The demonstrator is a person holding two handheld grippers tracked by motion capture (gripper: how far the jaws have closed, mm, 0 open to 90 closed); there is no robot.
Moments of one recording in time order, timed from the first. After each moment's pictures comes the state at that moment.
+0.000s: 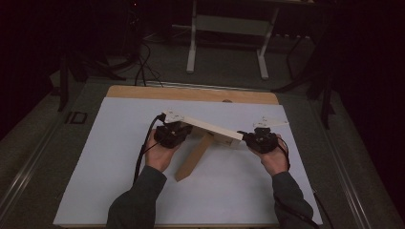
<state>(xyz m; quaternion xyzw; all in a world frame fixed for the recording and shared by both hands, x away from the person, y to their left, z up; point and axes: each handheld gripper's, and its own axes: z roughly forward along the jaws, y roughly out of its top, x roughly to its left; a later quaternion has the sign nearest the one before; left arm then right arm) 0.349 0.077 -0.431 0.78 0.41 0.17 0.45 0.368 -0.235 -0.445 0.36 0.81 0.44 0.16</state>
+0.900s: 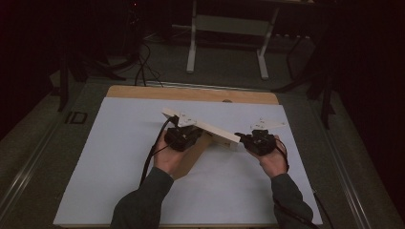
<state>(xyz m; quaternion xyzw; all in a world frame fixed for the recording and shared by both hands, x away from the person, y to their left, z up) 0.341 0.048 -0.427 0.80 0.37 0.17 0.44 0.360 -0.228 -0.443 0.35 0.81 0.44 0.16</state>
